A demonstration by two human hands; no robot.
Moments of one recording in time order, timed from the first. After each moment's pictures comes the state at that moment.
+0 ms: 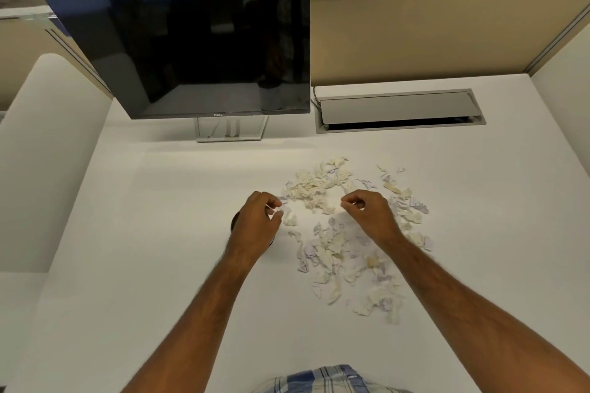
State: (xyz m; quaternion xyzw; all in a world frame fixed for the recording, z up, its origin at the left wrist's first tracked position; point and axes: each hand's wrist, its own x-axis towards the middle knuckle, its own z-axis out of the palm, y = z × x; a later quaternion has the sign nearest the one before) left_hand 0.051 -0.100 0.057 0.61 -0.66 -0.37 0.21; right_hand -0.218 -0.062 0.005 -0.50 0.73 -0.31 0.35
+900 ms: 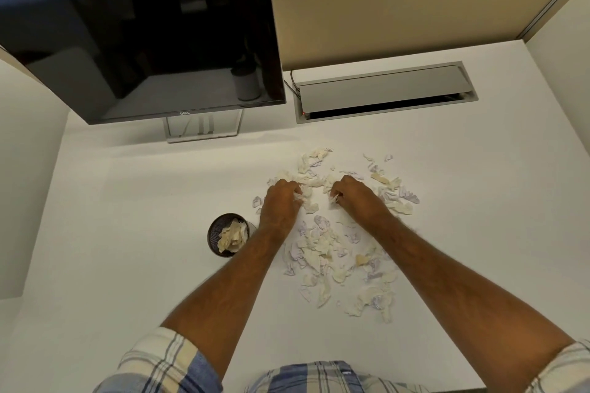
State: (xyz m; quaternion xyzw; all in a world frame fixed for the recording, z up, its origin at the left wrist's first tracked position) left_hand -0.047 -0.148 -0.018 0.58 -0.76 -0.29 0.06; right_hand -0.247 -0.095 -0.037 -0.65 0.69 -0.12 0.29
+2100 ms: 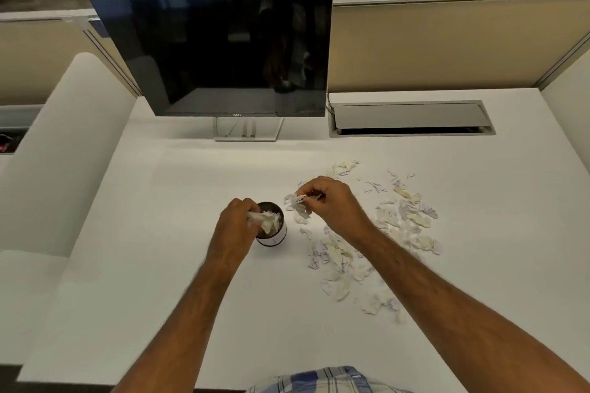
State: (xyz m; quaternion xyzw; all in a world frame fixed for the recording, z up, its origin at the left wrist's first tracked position) left_hand 0.118 -0.093 0.055 0.65 -0.68 -0.30 0.16; right_hand -0.121 -0.079 0.087 -0.59 0.59 -0.36 0.41
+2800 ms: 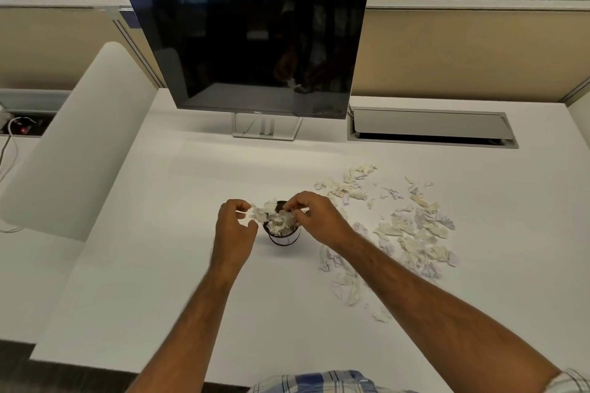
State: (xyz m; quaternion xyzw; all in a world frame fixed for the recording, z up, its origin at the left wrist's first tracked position) left_hand 0.143 -0.073 0.050 0.69 -0.52 -0.37 0.34; right_hand -0.064 -0.090 0.052 -0.62 0.58 -0.28 0.44
